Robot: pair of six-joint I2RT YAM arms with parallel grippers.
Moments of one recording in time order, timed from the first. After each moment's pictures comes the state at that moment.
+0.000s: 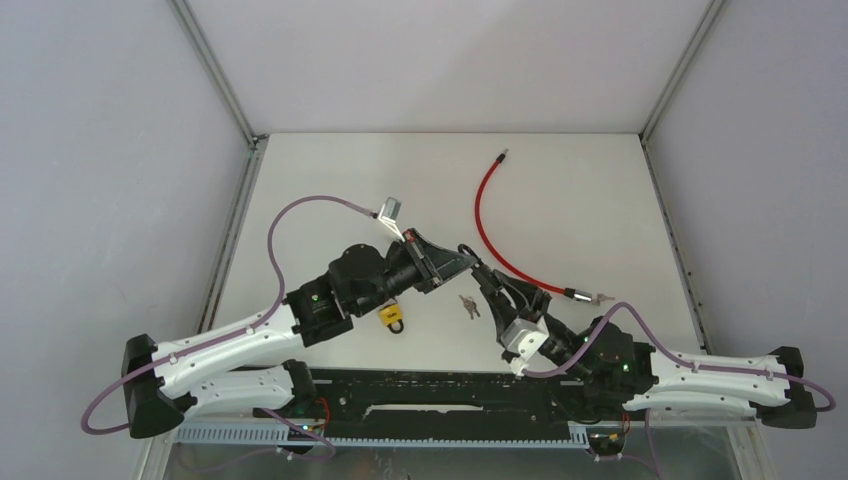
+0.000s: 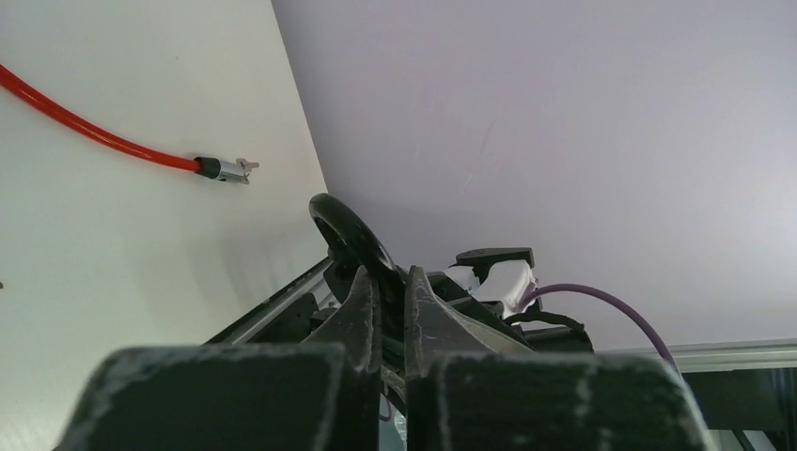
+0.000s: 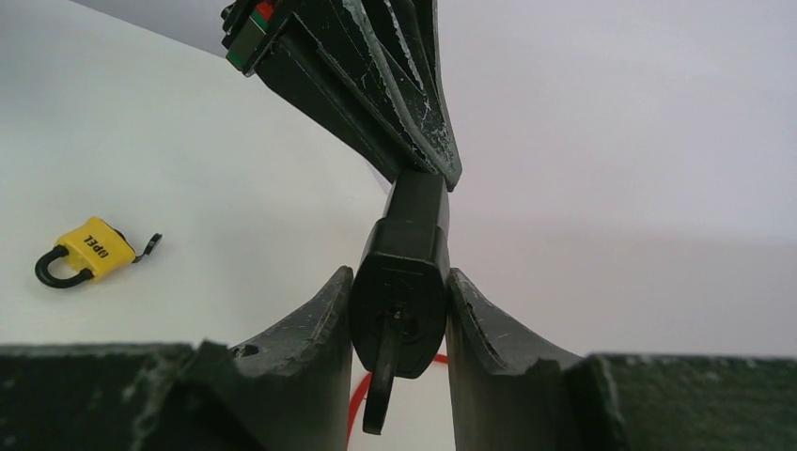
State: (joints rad) left arm -1.08 1.00 0.84 0.09 -0.14 -1.20; right arm 1.44 0.51 0.37 0.35 0.48 -0.85
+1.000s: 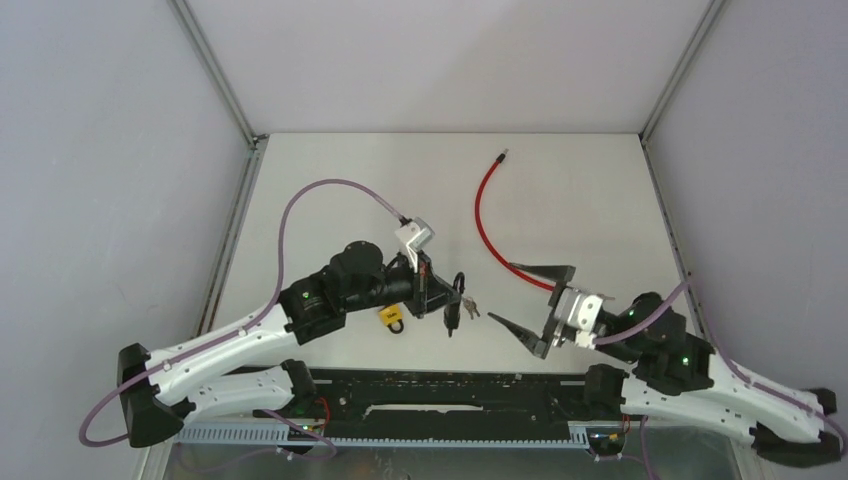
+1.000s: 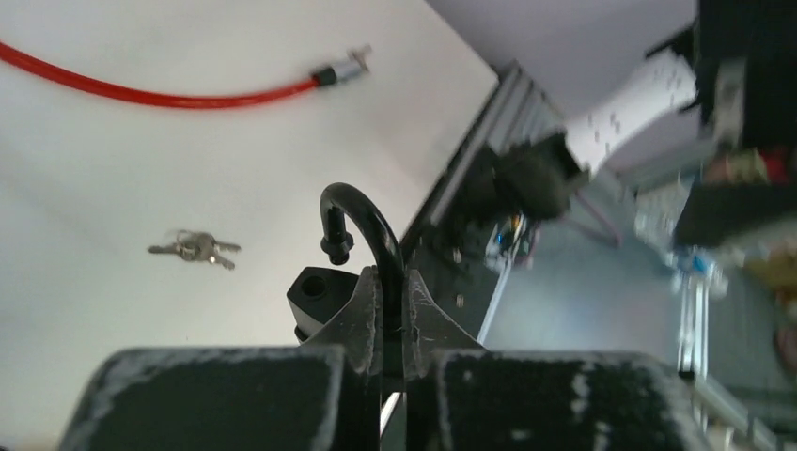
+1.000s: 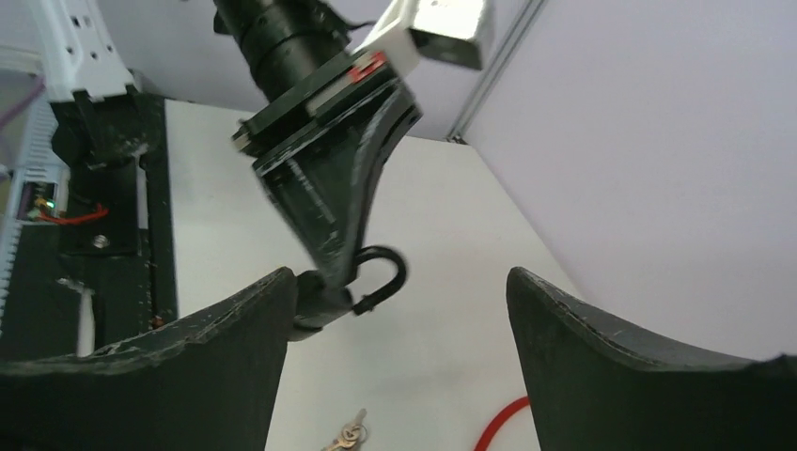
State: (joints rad) left arm -1.01 0.97 0.84 -0.12 0.15 -0.56; right arm 1.29 0.41 0.63 -0.09 0.11 -0.45
